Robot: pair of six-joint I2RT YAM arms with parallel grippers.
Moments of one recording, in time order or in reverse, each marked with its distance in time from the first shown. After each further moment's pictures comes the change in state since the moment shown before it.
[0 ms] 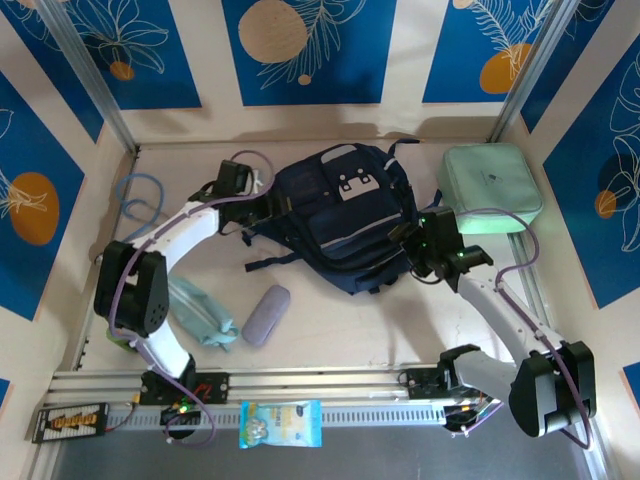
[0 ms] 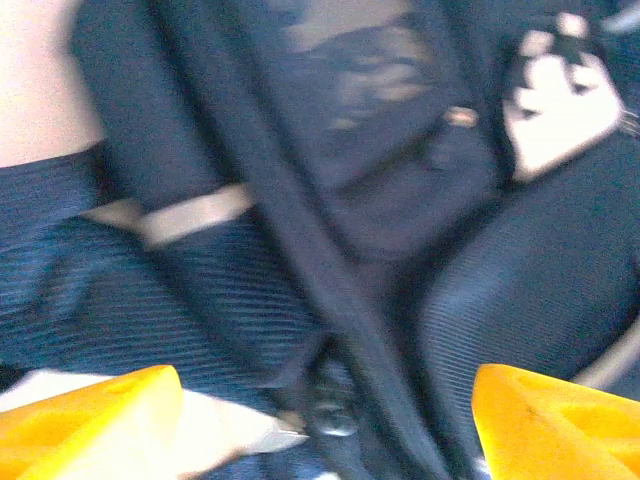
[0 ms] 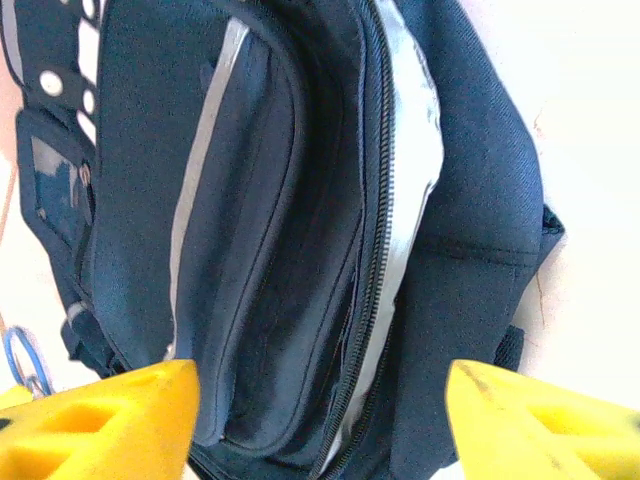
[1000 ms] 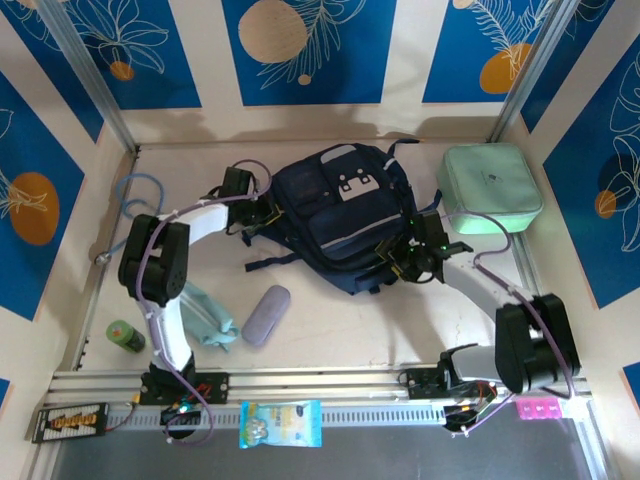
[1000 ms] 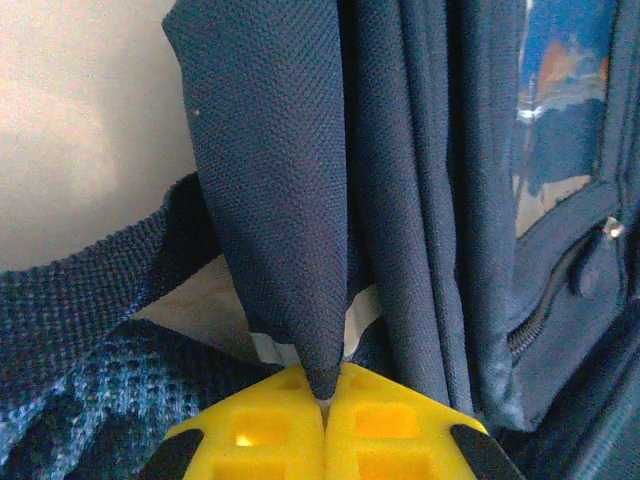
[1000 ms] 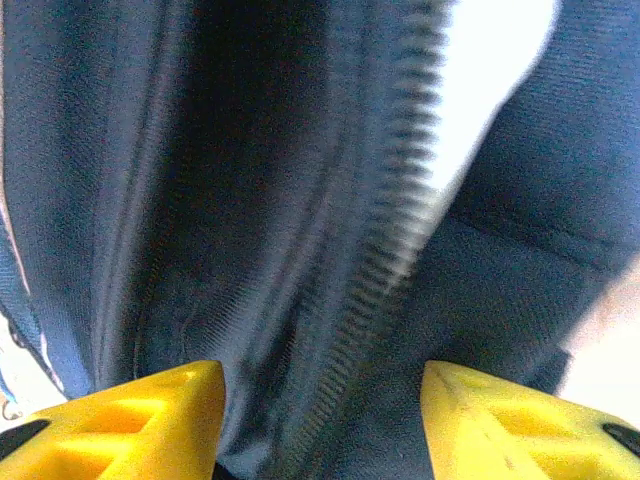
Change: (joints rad) left arm 0.053 0.215 0.016 0.186 0.074 -0.182; right arm -0.024 0.258 -0.044 0.177 -0.204 -0.124
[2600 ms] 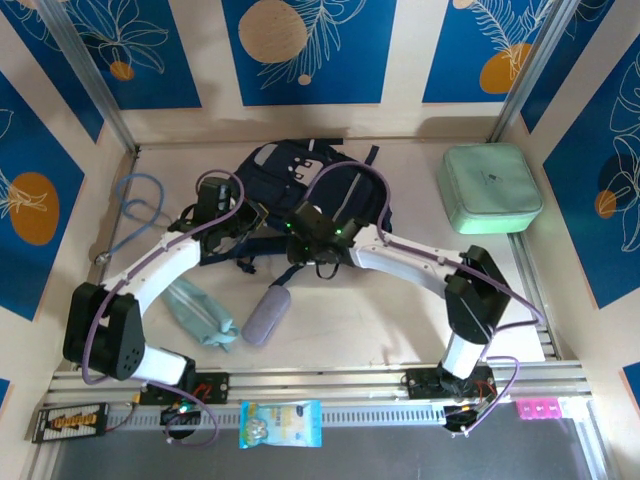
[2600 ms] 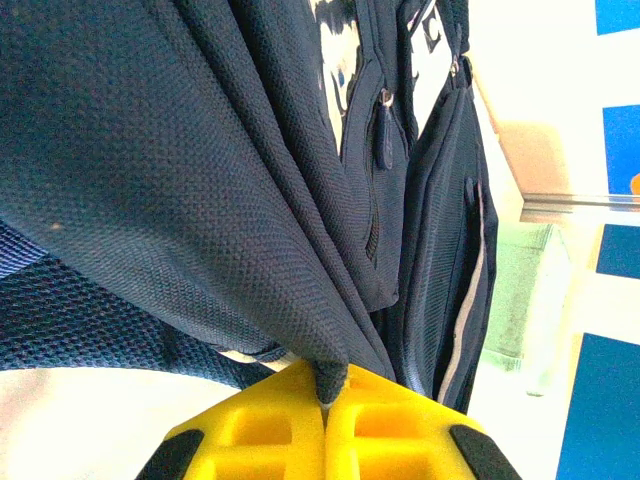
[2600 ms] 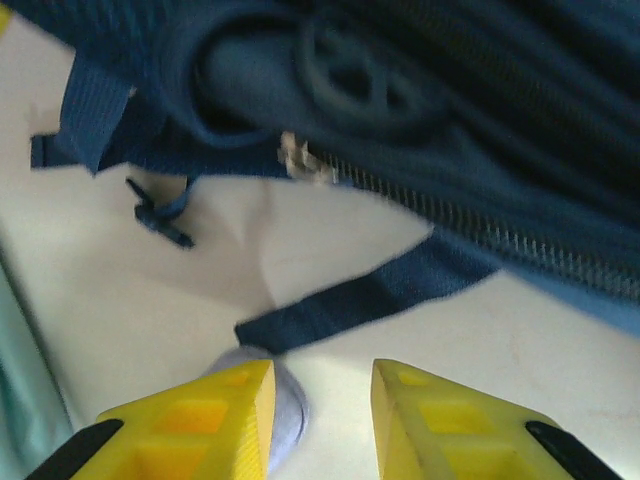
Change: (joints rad) left arm -0.067 -0.496 -0.259 -0.019 -0.123 -0.369; right arm 0.675 0.403 0.696 -0.293 0.419 -0.253
